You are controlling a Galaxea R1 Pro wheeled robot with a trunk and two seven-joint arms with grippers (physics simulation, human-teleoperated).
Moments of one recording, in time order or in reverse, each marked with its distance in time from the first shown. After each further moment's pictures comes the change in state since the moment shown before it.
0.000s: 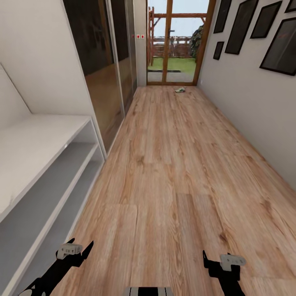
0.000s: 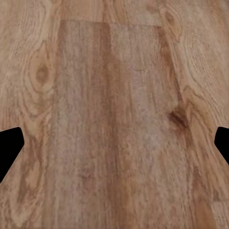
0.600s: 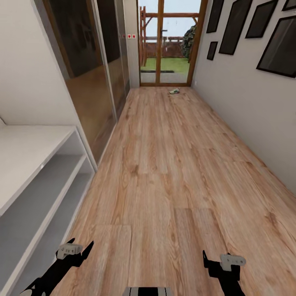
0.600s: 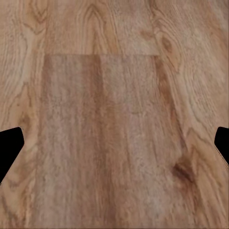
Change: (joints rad) left arm 0.000 0.000 0.000 0.000 0.000 0.000 0.000; right arm 0.000 0.000 0.000 0.000 0.000 0.000 0.000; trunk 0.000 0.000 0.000
